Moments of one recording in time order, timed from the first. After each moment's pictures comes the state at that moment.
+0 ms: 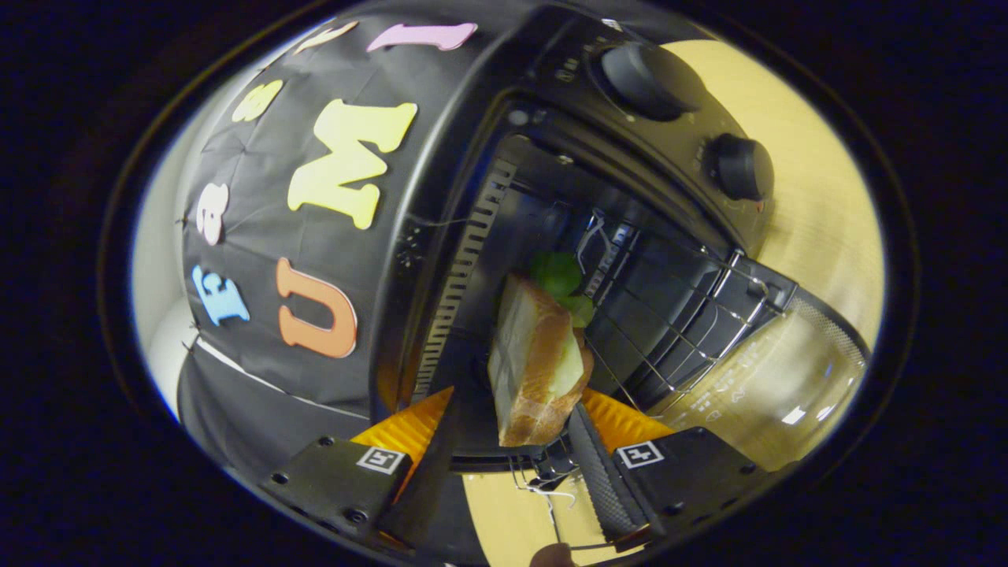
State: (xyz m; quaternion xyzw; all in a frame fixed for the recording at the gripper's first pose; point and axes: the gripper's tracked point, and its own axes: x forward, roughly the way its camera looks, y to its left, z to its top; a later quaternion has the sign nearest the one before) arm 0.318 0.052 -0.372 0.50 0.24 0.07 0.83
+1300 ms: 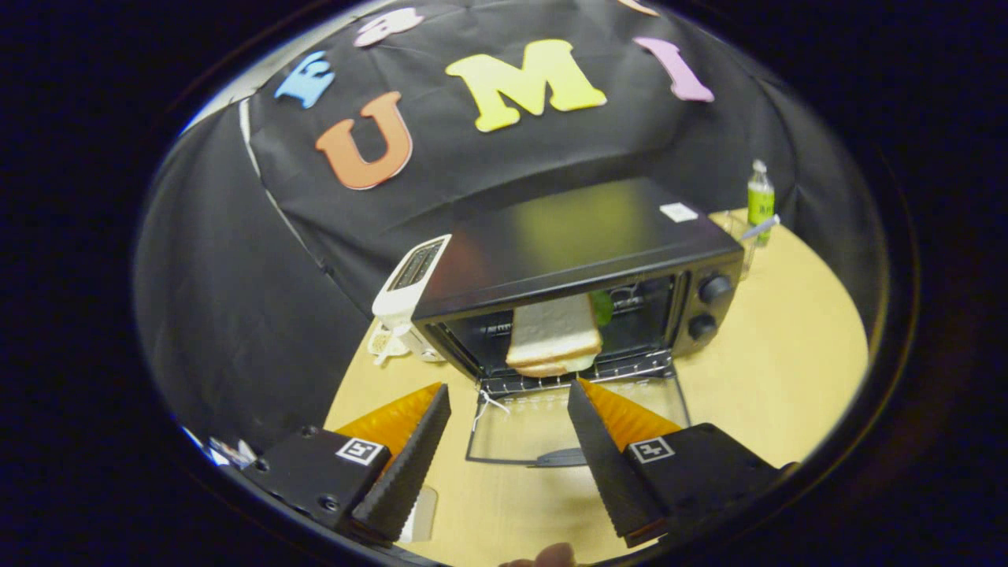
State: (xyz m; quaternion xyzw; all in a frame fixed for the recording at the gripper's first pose) arm 0.173 0.051 -0.285 0.08 0.30 0.09 0.95
